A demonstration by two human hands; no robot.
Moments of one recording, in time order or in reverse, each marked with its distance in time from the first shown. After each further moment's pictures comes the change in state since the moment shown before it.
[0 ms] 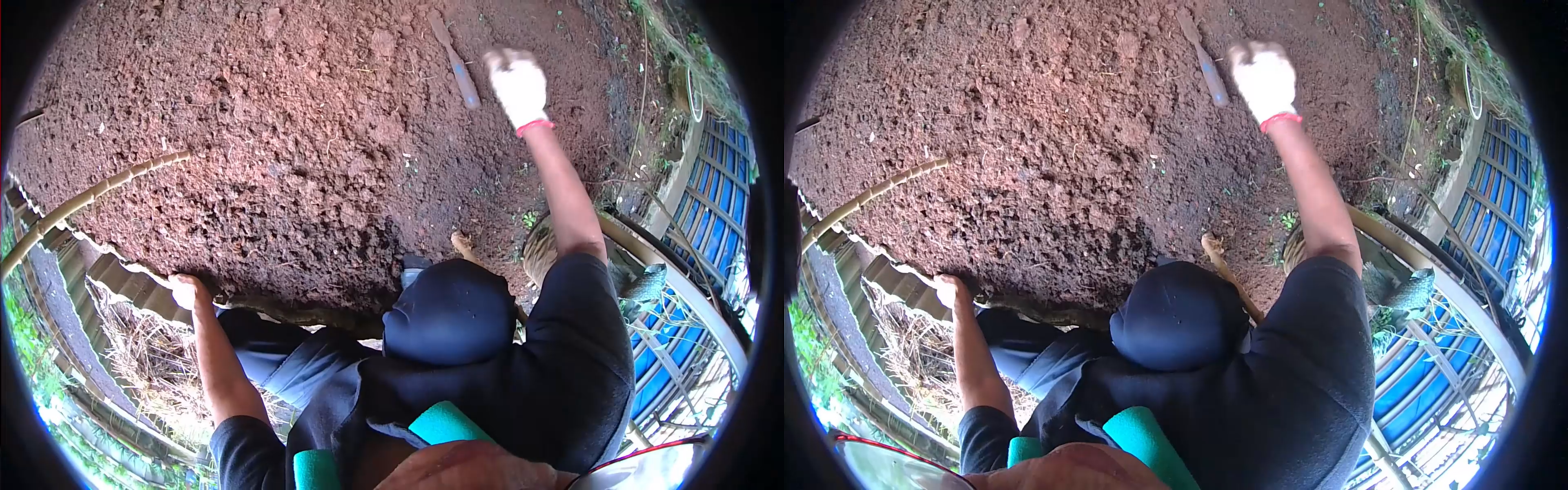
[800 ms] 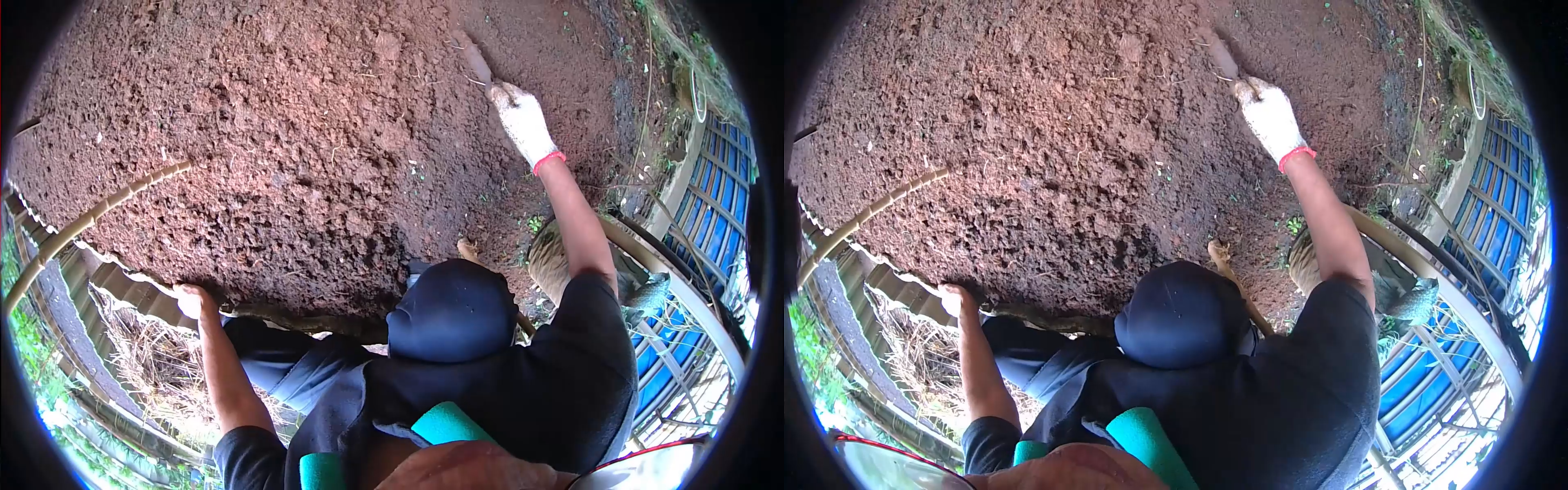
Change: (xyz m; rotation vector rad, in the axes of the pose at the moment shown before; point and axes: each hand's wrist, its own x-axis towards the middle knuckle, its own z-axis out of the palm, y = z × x) left_hand -0.002 -0.012 0.010 -0.085 -0.060 -0.026; right_hand -0.040 0.020 0.035 0.501 -0.111 0.198
